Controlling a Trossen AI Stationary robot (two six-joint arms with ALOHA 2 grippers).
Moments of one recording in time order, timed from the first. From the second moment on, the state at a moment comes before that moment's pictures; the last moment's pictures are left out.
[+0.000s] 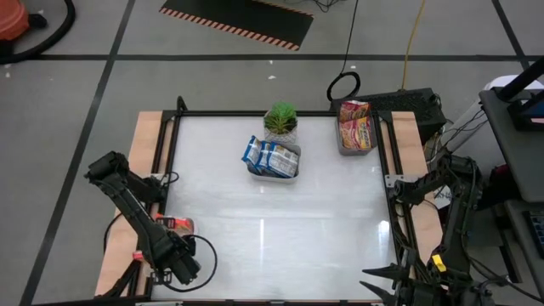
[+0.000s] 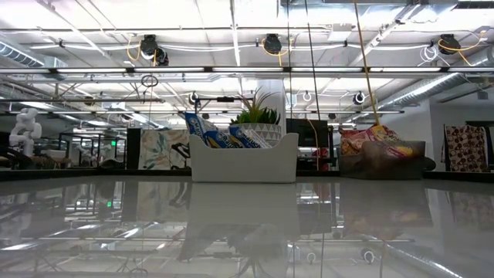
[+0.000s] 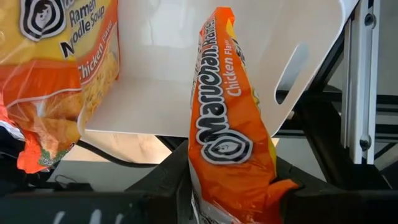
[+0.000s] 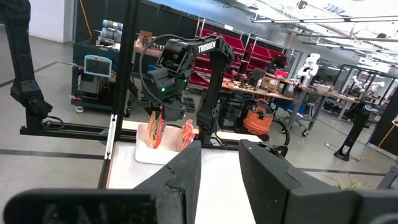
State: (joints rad) left arm -0.86 1.65 1.38 -1.57 0.42 -0.89; right arm 1.28 1.56 1.26 0.44 1.57 -0.33
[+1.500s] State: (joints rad) left arm -0.64 1.42 1.38 -1.57 0.01 -0.73; right arm 1.20 1.52 1.26 0.39 1.57 -0.65
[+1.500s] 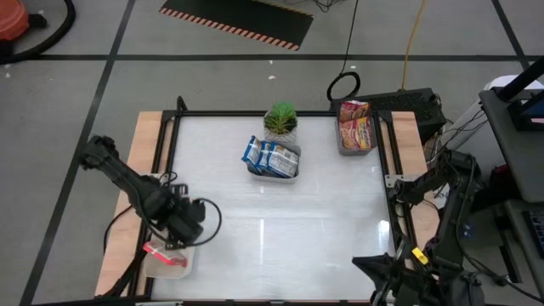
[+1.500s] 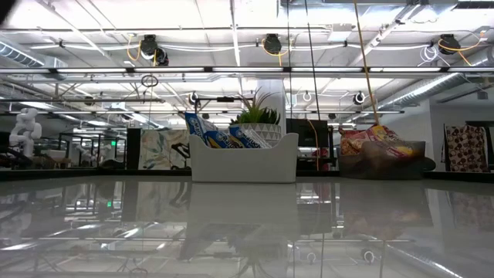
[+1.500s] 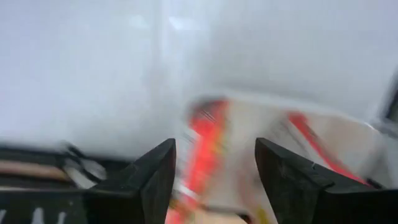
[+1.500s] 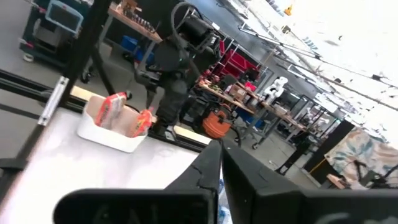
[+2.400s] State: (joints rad) left arm -0.17 1.32 1.27 -0.57 -0.20 0.21; right arm 1.04 1.29 1.14 -0.11 1.19 -0.37
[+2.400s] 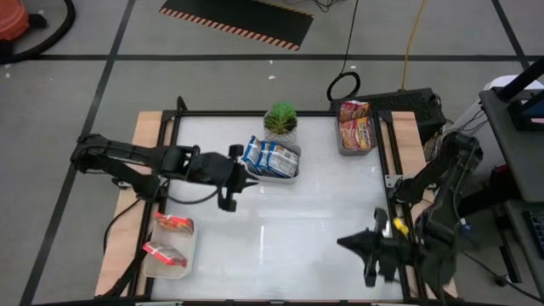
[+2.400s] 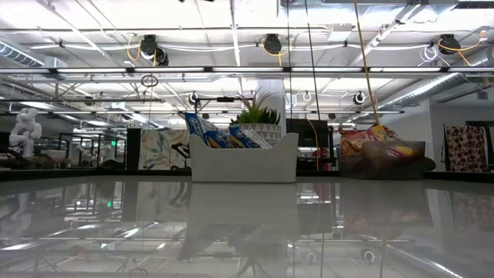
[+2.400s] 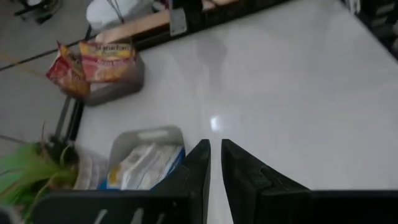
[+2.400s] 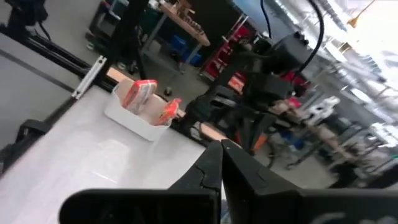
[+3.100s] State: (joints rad) left arm 0.05 1.20 0.71 -0.04 0.03 0.19; right arm 0.76 0.62 0.32 0.23 0.54 -0.24
